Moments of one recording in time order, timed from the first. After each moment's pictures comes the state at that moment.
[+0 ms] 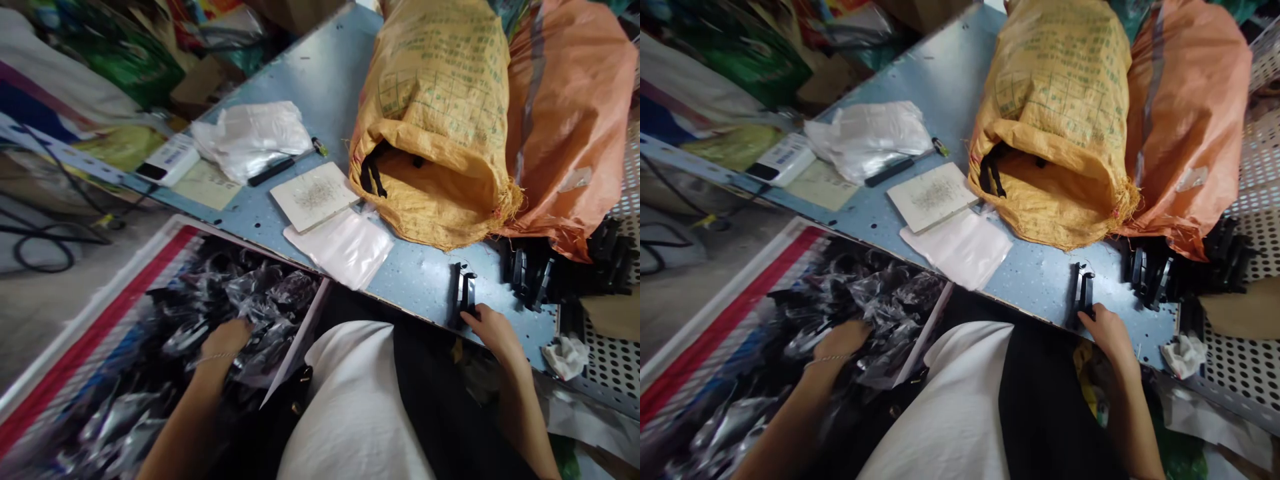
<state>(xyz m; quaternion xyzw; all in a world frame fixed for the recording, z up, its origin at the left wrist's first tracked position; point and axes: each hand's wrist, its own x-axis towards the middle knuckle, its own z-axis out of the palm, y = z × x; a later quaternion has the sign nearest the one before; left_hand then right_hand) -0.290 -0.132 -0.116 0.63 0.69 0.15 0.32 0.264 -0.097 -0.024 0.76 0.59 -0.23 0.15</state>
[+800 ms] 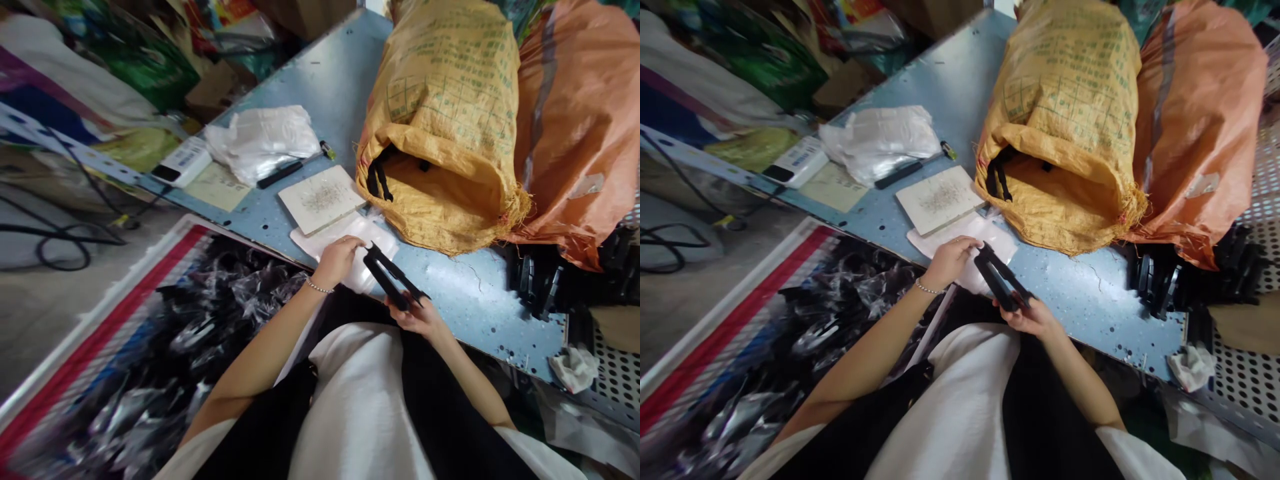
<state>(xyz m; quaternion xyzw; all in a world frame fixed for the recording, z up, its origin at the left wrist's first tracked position) -0.133 0.027 -0.086 0.68 0.55 0.34 0.34 0.118 -0.053 -0.090 0.31 0.15 -0.91 -0.24</state>
